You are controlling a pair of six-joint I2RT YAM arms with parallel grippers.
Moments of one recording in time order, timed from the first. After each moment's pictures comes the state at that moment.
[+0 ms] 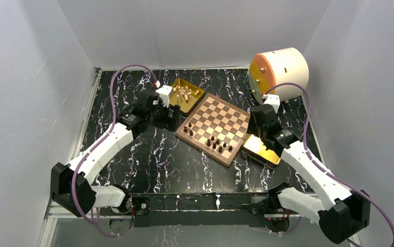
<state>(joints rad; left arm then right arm) -0.51 1.30 1.11 -0.53 0.07 -0.12 0.55 0.99 0.86 -0.62 0.46 0.45</state>
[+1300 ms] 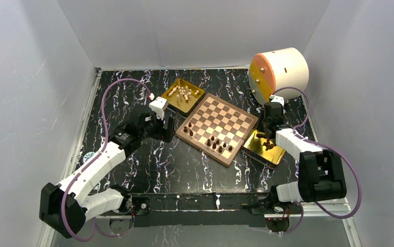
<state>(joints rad) -0.51 1.07 0.81 -0.37 0.06 -0.10 0.16 1.36 0.67 -0.06 0.20 0.31</state>
